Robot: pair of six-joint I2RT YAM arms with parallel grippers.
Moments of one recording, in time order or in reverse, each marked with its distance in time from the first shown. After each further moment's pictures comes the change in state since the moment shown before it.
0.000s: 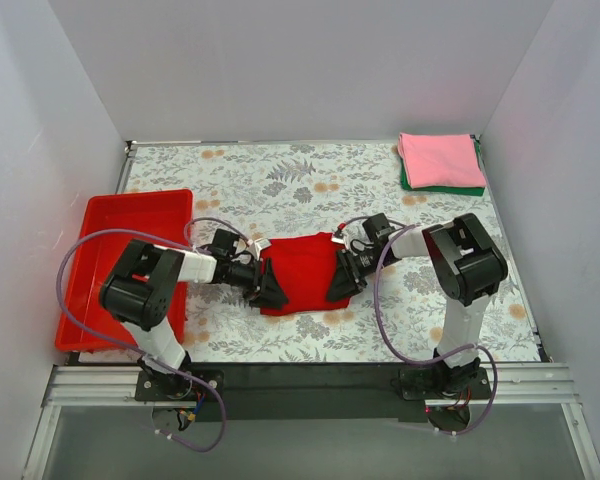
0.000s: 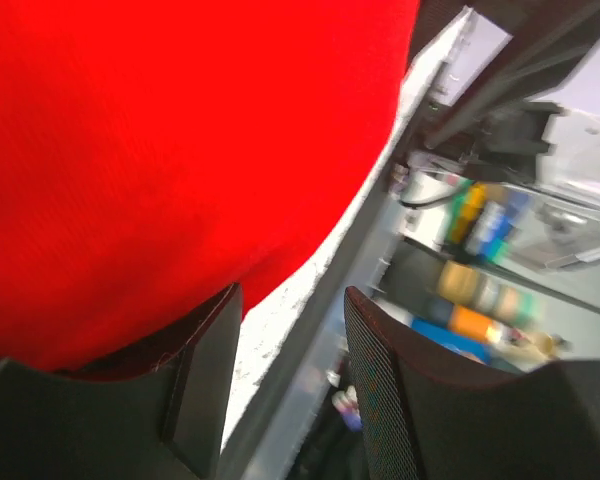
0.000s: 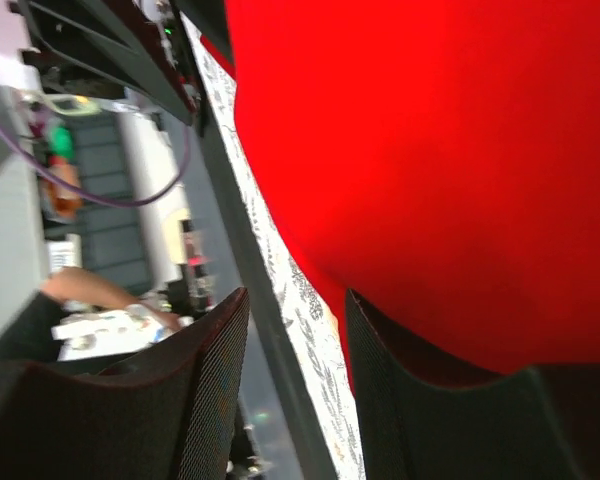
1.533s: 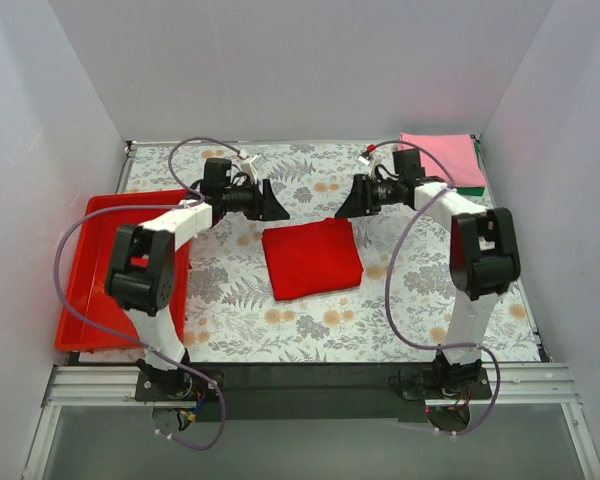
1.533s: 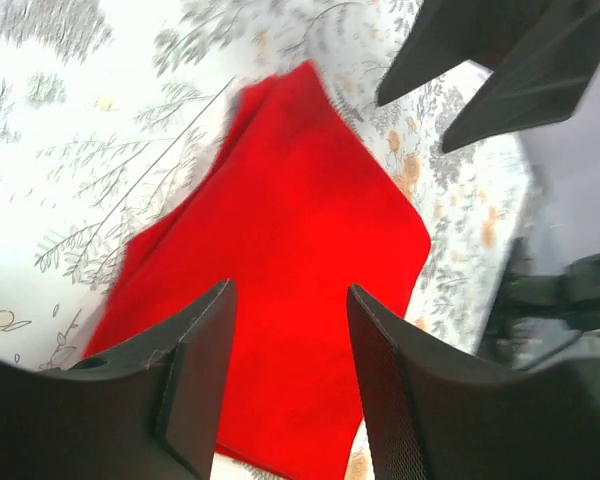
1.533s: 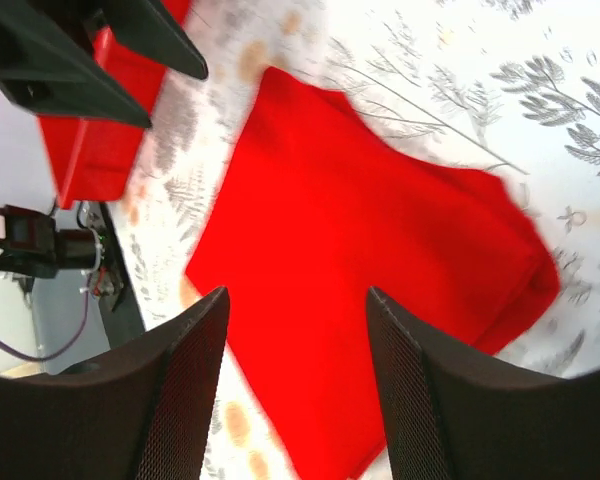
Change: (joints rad) left arm 0.114 0.212 0.589 0.035 -0.124 0.195; right arm -0.196 0.109 0.483 0.063 0.154 0.008
